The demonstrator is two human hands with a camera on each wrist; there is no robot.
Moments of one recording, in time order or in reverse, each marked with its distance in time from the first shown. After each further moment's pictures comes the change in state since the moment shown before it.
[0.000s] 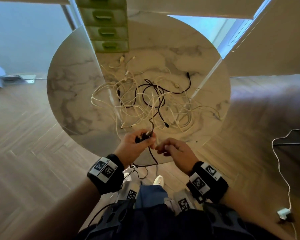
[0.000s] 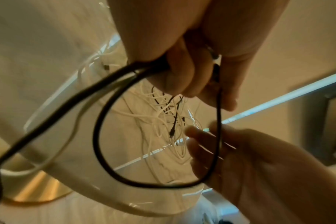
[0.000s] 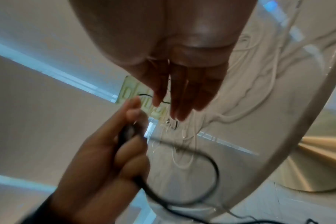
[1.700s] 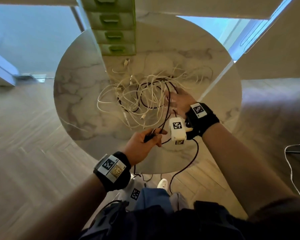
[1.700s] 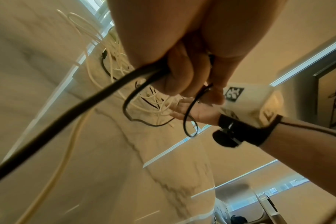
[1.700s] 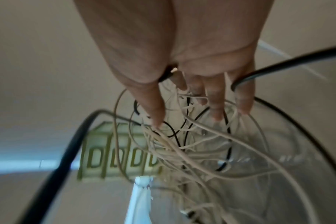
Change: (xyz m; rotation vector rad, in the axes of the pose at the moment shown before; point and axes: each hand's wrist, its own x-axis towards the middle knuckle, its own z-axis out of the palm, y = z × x) left_hand 0.037 0.005 0.001 0.126 -0.002 0.107; right_hand 0.158 -0.078 -0.056 0.408 0.066 0.189
